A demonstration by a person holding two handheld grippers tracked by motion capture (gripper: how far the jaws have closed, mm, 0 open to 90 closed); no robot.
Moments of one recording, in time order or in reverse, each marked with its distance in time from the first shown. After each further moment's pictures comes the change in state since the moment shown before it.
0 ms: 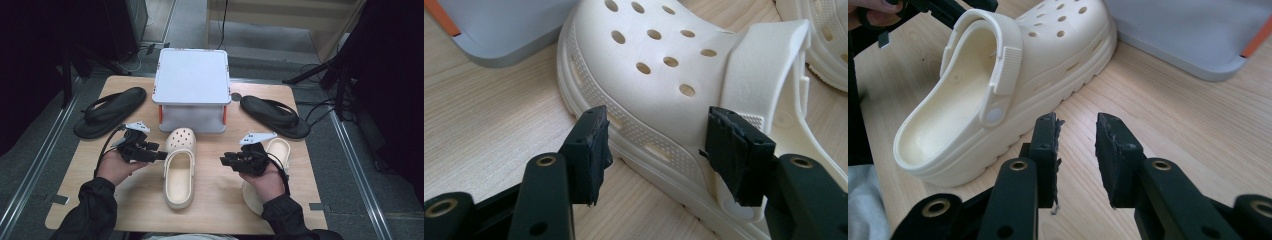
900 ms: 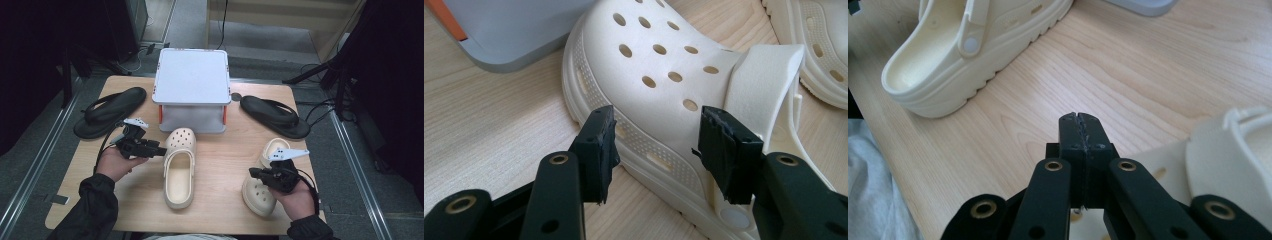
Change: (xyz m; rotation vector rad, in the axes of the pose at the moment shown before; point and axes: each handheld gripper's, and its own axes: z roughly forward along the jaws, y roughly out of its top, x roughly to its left) left arm 0.006 0.007 -0.003 -0.013 -0.023 -0.040; right arm -0.008 -0.047 -0.063 0.042 -0.094 0.038
